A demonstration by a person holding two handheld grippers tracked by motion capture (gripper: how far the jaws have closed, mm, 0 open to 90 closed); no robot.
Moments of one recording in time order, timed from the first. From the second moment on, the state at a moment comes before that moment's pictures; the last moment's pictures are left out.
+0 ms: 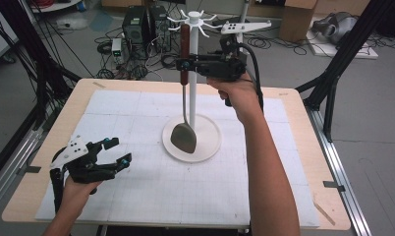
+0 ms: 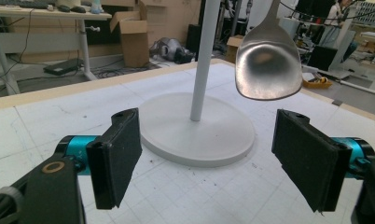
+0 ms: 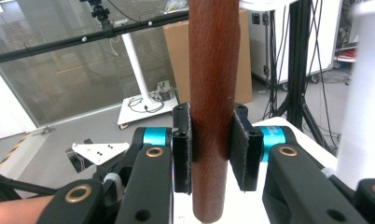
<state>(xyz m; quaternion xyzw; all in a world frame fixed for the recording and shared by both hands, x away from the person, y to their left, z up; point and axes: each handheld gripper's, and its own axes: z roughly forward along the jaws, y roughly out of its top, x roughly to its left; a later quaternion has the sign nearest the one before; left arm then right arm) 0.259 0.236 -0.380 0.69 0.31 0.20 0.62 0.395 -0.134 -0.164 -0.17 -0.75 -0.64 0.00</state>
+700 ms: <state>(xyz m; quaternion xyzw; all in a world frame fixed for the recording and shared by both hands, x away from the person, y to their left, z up) 0.259 0.237 -0.383 0.69 0.32 0.19 0.62 0.405 -0.136 -0.168 -0.18 -0.75 -0.64 -0.01</state>
